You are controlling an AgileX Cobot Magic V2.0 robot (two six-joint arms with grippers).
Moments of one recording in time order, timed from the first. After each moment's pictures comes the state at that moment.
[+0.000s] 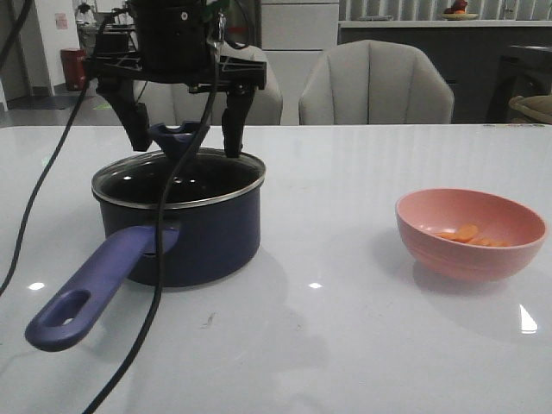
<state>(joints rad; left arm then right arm) -0.55 2.10 -1.94 0.13 1.24 -0.51 0.12 -0.01 0.03 0.02 0.08 0.04</state>
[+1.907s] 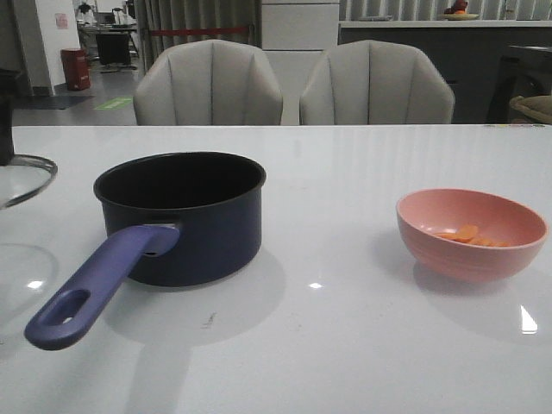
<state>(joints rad) -0.04 1.85 -1.48 0.06 1.00 -0.14 0.12 -0.01 0.03 0.02 0.08 0.04</state>
